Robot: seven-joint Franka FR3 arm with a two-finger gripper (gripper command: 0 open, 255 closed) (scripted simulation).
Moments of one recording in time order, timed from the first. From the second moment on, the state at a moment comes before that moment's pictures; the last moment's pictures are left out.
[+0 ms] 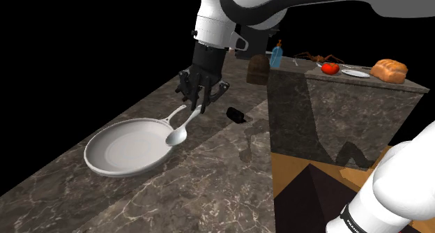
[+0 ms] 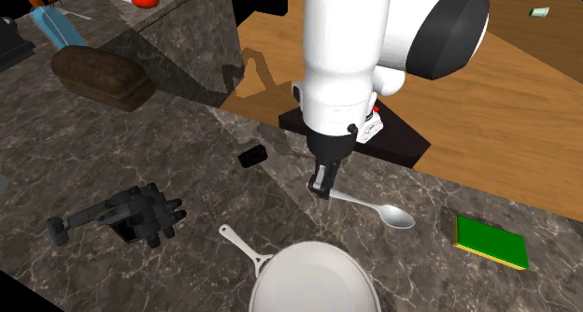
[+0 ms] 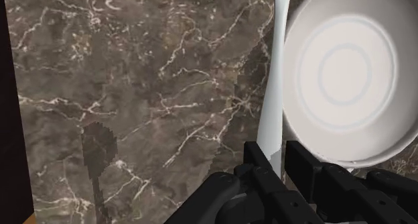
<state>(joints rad) -0.04 -0.22 0.56 -1.94 0.25 1.89 1.40</state>
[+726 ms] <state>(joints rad) -0.05 -0.20 0.54 -1.81 0.23 1.77 1.40</state>
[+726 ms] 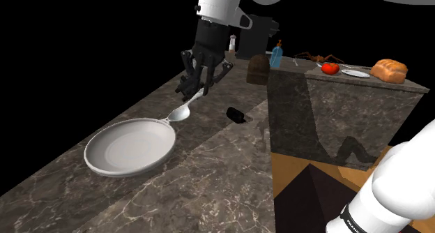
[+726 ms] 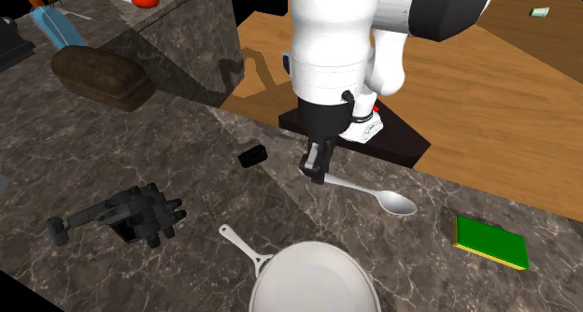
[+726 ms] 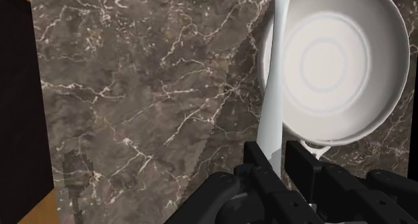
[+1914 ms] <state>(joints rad) -0.22 -0.02 0.32 -1.63 0.17 1.68 1.04</state>
